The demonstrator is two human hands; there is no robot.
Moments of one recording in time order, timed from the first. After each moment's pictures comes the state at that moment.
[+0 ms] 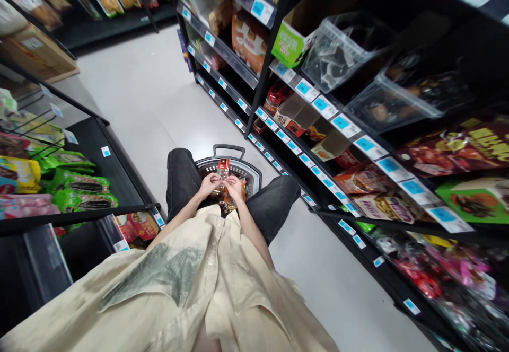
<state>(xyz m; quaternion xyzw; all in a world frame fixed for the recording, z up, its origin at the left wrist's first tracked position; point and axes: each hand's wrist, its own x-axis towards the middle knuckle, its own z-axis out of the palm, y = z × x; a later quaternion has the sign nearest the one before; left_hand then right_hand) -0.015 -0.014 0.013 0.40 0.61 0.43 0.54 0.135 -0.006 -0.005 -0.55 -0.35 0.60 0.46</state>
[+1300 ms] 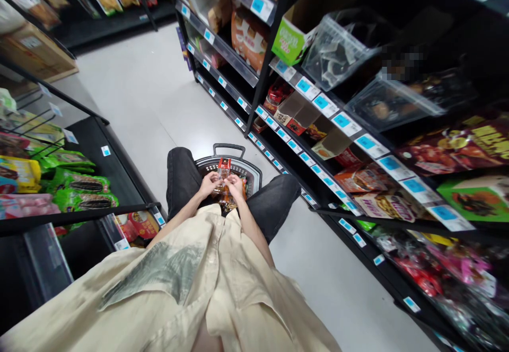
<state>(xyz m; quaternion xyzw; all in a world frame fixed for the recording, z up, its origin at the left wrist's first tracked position) -0.012 -0.015 0.025 0.42 0.59 0.44 0.52 0.135 -0.008 0.000 -0.56 -0.35 0.59 0.46</state>
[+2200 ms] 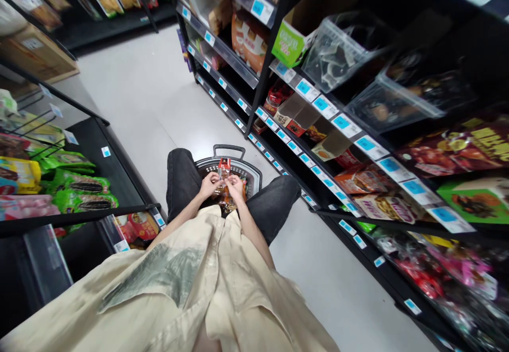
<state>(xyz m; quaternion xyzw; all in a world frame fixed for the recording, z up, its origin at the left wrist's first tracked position) -0.011 -0.016 0.030 0.45 0.62 0.43 0.47 0.134 -0.005 0.009 -0.57 -0.35 0.57 0.47</state>
